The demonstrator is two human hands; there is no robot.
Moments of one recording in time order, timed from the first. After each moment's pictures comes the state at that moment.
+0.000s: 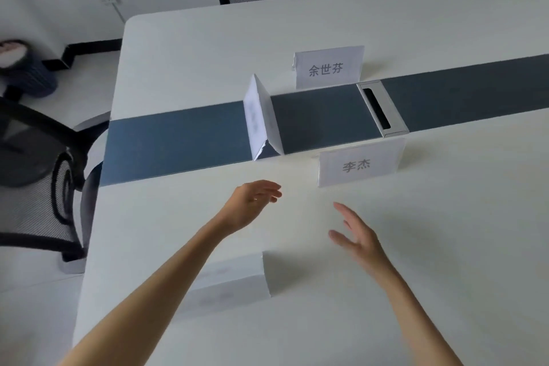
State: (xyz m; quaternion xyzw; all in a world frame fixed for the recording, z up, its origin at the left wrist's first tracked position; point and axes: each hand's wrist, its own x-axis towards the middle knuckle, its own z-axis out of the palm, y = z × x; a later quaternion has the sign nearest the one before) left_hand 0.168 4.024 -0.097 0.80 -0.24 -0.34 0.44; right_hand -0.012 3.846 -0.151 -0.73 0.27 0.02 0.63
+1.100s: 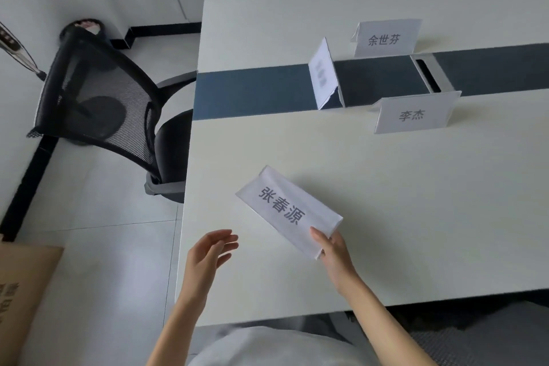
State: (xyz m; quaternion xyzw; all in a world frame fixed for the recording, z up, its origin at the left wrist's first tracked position) left_hand -0.006 4.321 -0.098 0.73 0.11 -0.23 0.63; right_hand -0.076 4.107 -0.164 -0.56 0.33 -0.01 0.76
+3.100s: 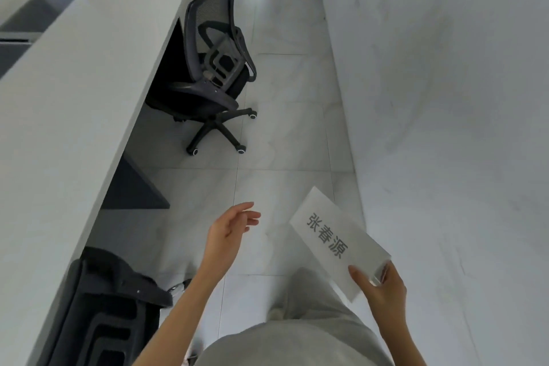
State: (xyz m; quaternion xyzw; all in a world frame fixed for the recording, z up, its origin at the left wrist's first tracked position) left_hand -0.611 3.797 -0.105 0.51 -0.57 -0.56 0.33; right_hand -0.834 3.959 -0.136 -0.24 0.78 -0.47 0.32
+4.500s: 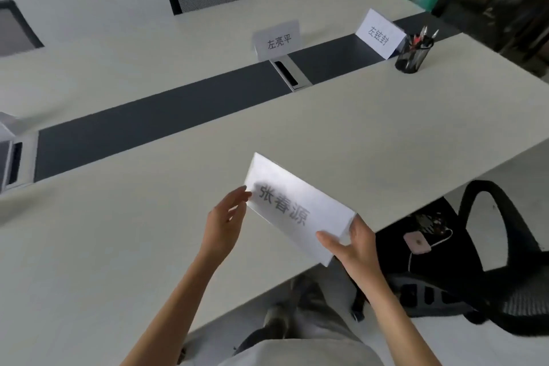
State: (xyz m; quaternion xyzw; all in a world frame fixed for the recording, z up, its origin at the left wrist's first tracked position) left_hand -0.365 3.248 -0.078 0.80 -0.23 -0.21 0.51; right_hand -0.550 3.112 -0.082 -0.65 0.35 -0.24 0.63
